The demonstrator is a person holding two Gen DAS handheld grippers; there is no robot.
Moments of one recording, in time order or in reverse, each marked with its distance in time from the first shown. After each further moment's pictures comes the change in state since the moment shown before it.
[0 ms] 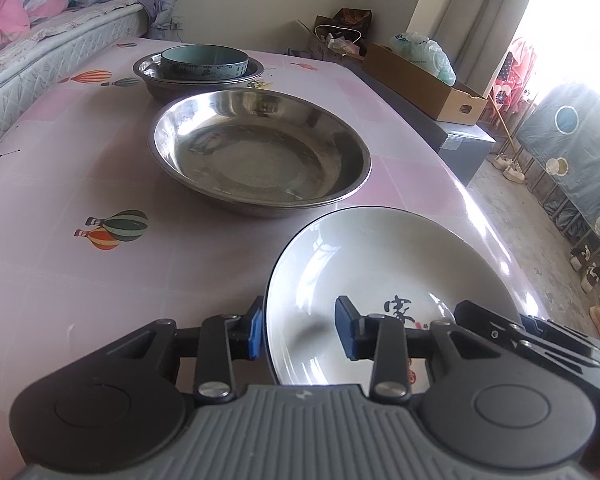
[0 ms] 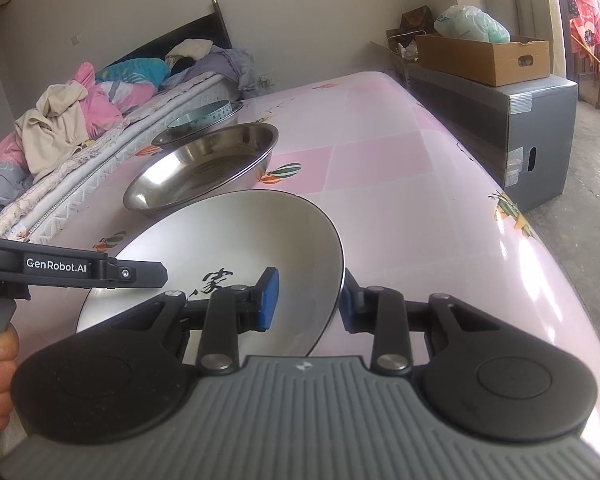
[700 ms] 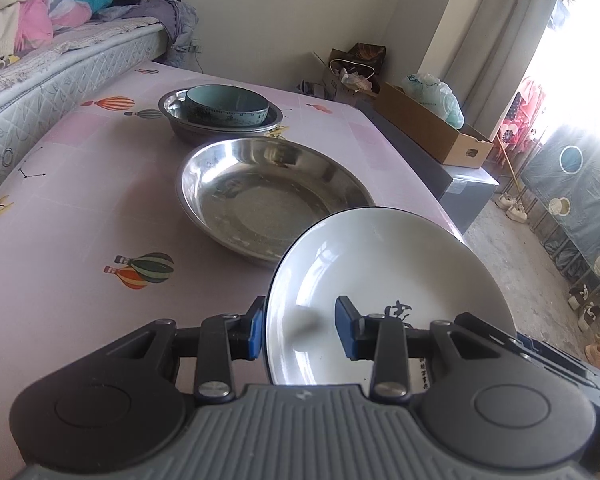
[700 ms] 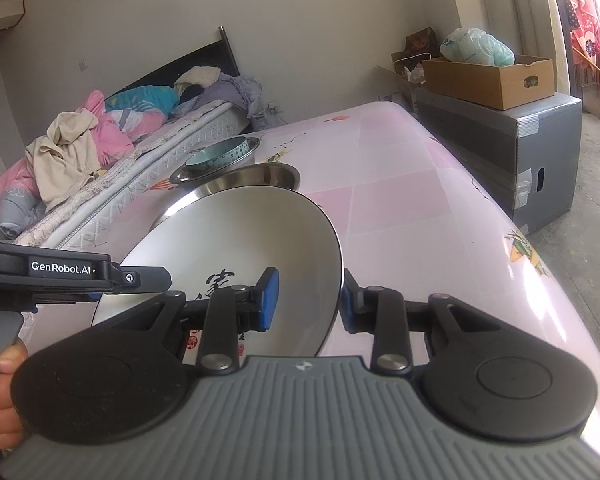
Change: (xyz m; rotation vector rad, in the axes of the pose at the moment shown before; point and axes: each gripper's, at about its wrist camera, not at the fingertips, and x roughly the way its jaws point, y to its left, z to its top) left arm -0.027 0.010 0.020 -0.065 -0.101 0.011; right arm -0.011 0.013 0.021 0.014 -0.080 0.035
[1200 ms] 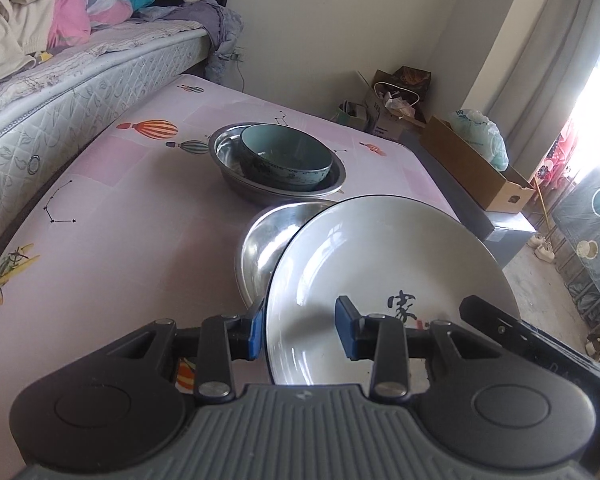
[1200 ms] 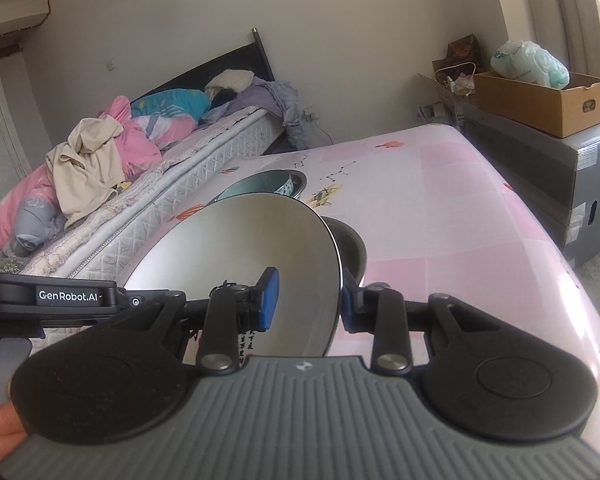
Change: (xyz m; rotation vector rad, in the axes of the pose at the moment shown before) left arm 0.025 0.044 0.071 -0.101 -0.020 0.079; right arm 0.084 0.037 0.083 -0.024 0.011 0.101
